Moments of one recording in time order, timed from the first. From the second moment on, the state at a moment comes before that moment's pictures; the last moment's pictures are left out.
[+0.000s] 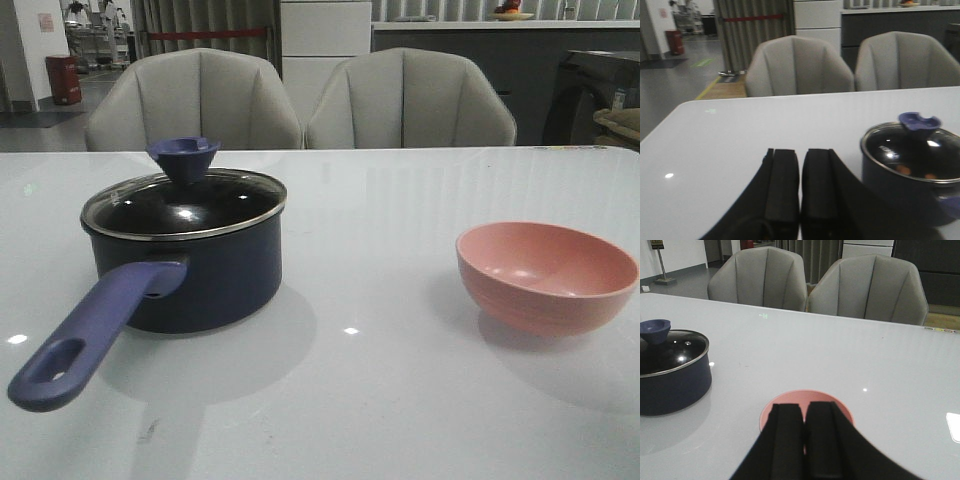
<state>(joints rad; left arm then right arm) -0.01 -0.01 -0.18 -0.07 0.29 0.09 0.23 0.25 -0.19 0.28 0.11 -0.25</state>
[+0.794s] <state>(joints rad) -0.09 -0.01 0.01 -0.04 -0.06 0.09 0.23 0.25 -0.19 0.28 0.11 -0.25</state>
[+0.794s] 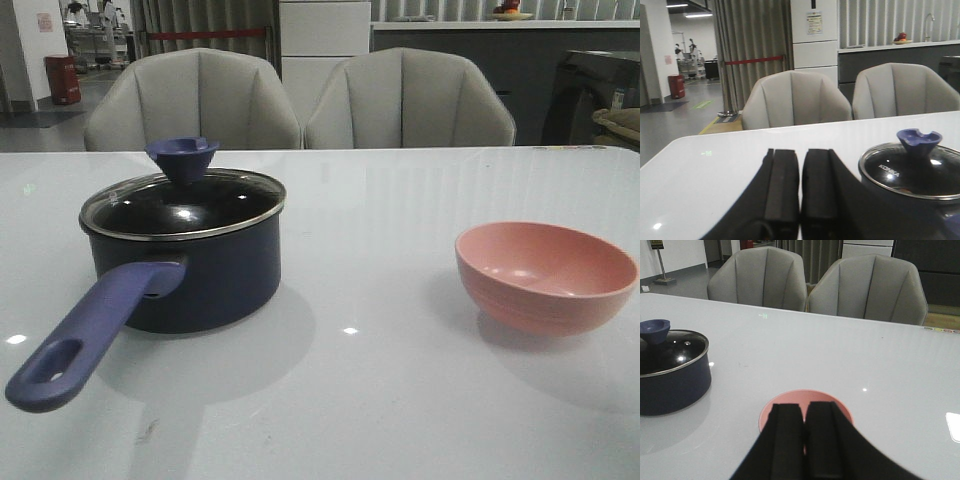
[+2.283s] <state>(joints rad) -0.10 -0.01 0.01 -0.03 -0.04 0.04 0.23 0.25 -0.19 0.28 0.11 -0.25</state>
